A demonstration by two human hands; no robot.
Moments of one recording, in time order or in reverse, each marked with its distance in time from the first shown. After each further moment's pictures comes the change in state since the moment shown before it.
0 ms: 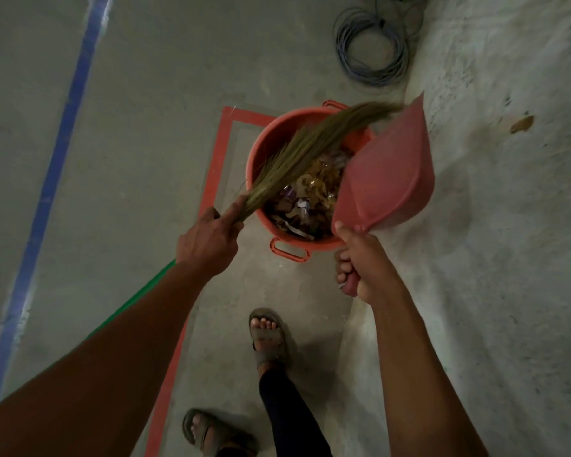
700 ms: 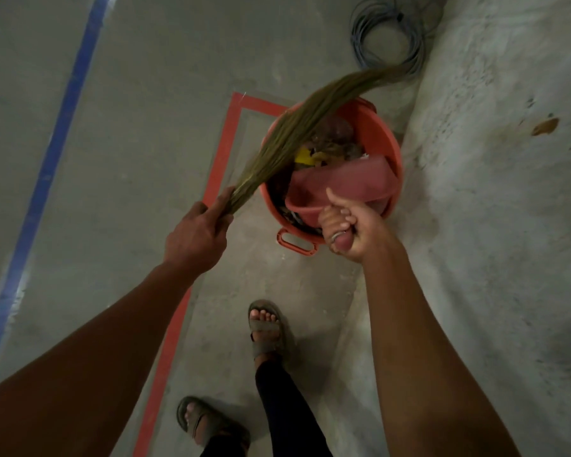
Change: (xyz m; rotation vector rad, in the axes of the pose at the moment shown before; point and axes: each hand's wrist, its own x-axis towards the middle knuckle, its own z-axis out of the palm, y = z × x) left_hand -0.013 -0.044 0.008 -0.125 0.086 -0.011; right_hand 0.062 -0.026 0.025 0.722 -0.587 0.567
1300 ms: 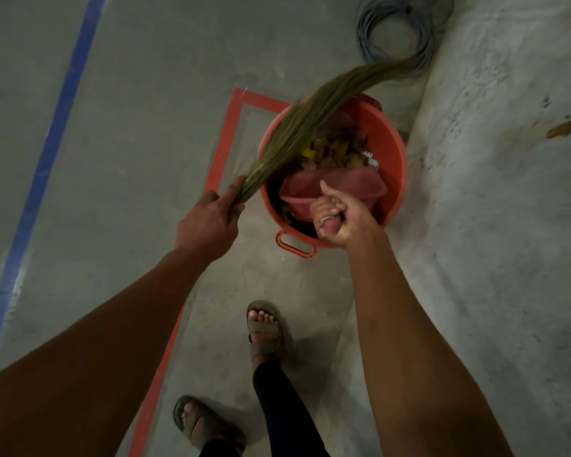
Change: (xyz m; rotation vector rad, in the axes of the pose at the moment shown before) left_hand 0.029 0.020 0.011 -0.005 -0.017 0.004; right_hand 0.045 -0.024 -0.008 0.085 0.028 -0.038
